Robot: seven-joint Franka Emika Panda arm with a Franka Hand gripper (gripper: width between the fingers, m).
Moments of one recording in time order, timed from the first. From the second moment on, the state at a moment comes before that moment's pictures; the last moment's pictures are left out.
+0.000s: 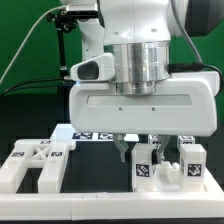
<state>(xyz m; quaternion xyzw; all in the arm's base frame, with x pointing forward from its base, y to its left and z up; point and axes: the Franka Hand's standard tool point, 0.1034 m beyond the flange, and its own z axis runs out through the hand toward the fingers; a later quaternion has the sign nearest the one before) 0.653 0.042 0.072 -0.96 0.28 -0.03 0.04</state>
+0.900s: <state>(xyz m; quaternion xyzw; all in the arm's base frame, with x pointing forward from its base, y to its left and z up) 0.649 0.043 0.071 -0.67 0.74 0.02 0.05</state>
